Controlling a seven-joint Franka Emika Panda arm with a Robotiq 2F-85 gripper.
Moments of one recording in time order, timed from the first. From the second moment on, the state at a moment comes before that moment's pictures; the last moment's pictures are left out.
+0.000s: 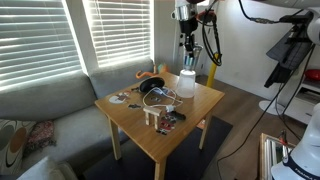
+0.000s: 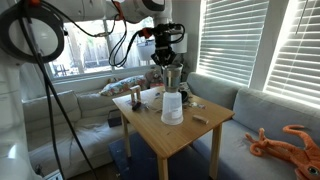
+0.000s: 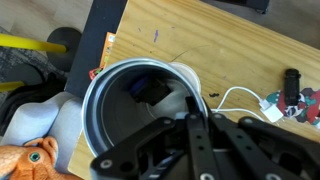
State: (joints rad) arm 0.02 0.22 0.01 -1.24 -0.23 1.29 -0.22
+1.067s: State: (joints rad) arm 0.03 0.27 0.01 -1.22 -0.27 1.28 -0.23
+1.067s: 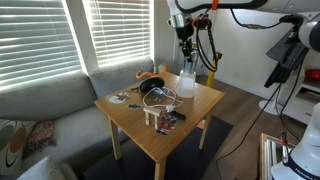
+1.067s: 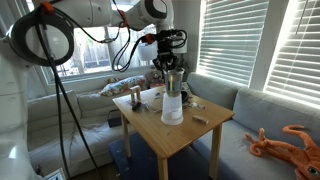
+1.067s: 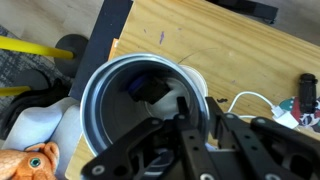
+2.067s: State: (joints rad) arm 0.15 0.10 0.04 -1.22 -0.35 1.29 -0.05
